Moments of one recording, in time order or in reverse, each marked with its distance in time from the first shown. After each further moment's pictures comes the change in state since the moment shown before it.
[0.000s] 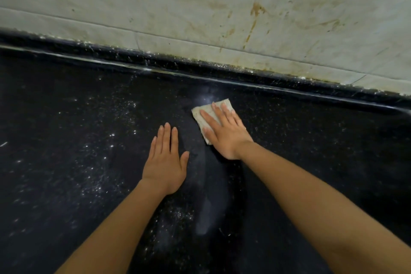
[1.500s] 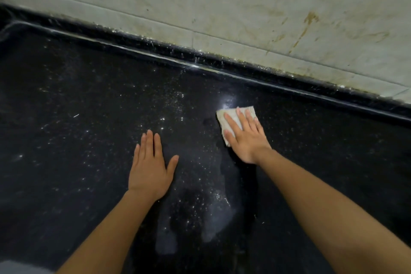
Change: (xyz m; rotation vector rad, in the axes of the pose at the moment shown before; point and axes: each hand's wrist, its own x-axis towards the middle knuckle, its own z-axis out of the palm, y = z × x) left_hand -0.078 -0.102 -0.010 0.013 0.069 -0.246; right_hand -0.012 -0.059 0.016 -0.019 0.001 0.045
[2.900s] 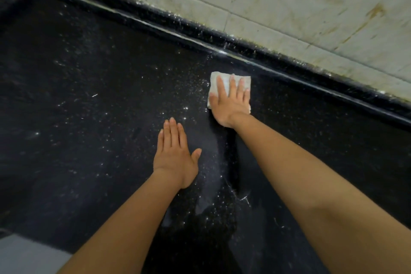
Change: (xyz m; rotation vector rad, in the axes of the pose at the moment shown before) left_hand 0.012 0.007 -0.020 0.091 -0.290 -0.020; right_hand 0.087 -0.107 -0.019 0.075 -0.023 0.080
